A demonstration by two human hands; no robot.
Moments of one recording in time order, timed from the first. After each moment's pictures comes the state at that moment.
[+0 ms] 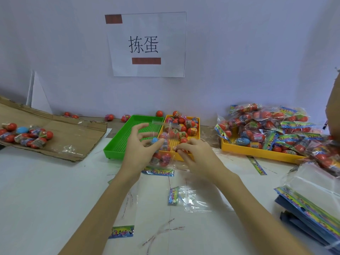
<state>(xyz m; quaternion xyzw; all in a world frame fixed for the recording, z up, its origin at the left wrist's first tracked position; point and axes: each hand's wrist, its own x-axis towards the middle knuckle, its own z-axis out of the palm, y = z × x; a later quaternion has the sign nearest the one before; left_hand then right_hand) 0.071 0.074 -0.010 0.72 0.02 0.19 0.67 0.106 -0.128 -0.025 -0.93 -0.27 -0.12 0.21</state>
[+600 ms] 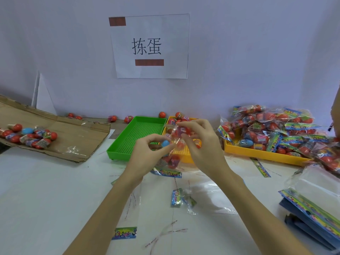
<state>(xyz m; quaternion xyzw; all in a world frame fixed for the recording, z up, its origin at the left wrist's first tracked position) 0.065 0.070 -0.006 0.76 -0.01 0.12 0.64 0.086 -0.114 0.011 -0.79 -0.27 -0.28 0.46</state>
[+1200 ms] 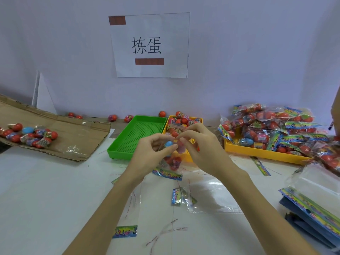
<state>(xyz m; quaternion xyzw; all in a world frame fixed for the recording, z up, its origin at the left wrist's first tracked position) 0.064 0.068 -0.006 0.76 -0.07 0.12 0.64 0.092 -0.124 0.010 -0.87 -0.30 -0.23 0.31</state>
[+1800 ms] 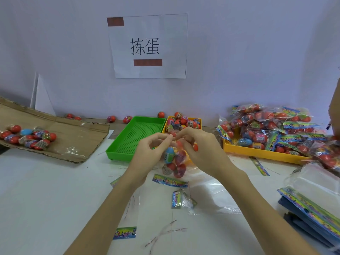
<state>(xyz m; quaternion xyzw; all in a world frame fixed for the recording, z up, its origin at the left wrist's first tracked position) 0.061 0.062 -0.002 0.73 -0.05 0.10 0.67 0.087 -0.124 0.016 -0.88 -0.30 -0.21 0.31</state>
